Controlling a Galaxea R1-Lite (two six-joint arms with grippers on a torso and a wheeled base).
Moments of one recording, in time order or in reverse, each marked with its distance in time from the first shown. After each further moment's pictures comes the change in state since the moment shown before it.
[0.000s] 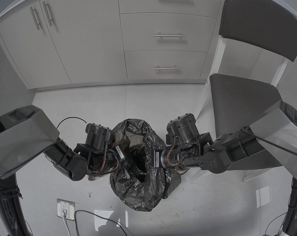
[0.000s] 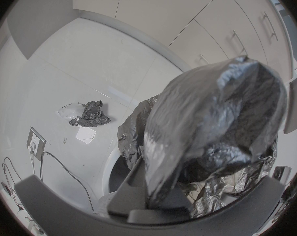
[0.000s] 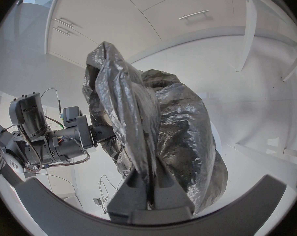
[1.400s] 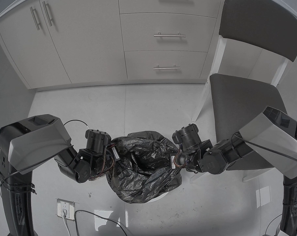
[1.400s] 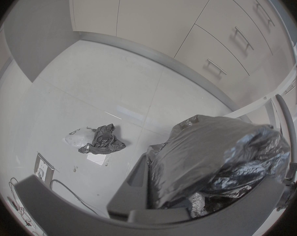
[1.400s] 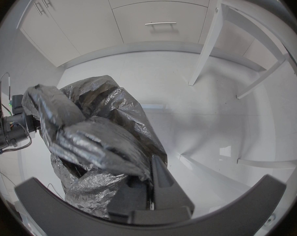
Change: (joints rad) left arm 0.065 0.166 -0.035 -0.200 0.140 0.175; right arm -0.074 0.090 0.025 0.005 -0.421 -0.158
